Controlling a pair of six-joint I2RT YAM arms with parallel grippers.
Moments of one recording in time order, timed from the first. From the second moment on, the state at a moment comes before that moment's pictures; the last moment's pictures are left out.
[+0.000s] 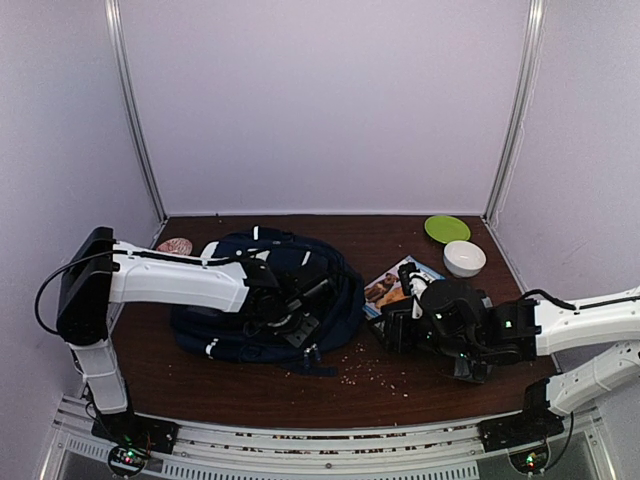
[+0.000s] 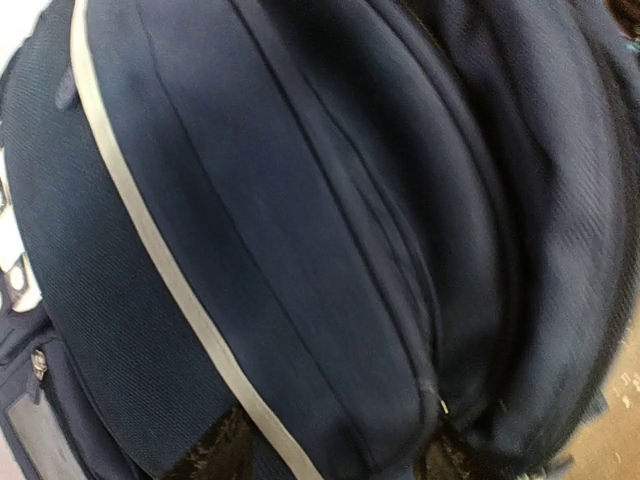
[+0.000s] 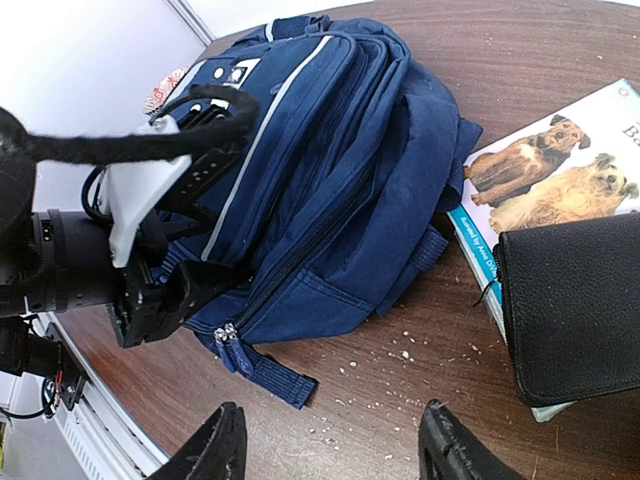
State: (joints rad) left arm -1.10 1.86 1.32 -0.66 -0.41 -0.32; right arm 1.15 1.16 0.68 -0.12 0.36 0.77
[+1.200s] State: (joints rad) left arm -1.09 1.57 1.32 -0.74 -0.45 -0.35; right arm 1.19 1.56 0.86 0.20 0.13 0.74
